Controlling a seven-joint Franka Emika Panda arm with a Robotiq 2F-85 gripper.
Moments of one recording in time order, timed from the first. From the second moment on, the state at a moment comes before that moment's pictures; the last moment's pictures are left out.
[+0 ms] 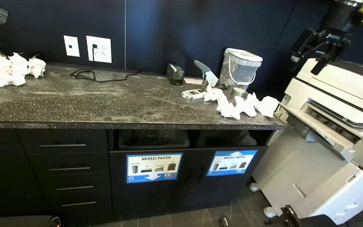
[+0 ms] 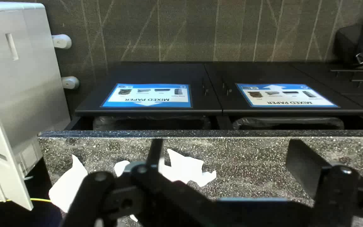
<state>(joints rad) -0.05 -0.52 -0.14 -2.37 -0.06 2.01 -0.20</state>
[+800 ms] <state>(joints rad) -0.05 -0.48 -0.14 -2.39 -0.06 2.08 -0.18</state>
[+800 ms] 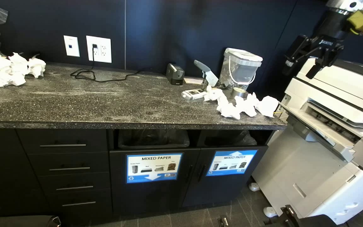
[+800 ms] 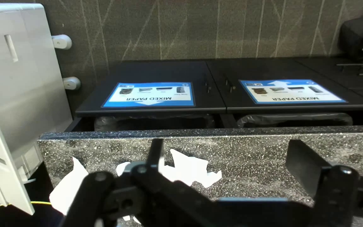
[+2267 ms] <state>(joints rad) -0.15 0.29 -0.10 -2.16 0.08 2.74 -0.11</state>
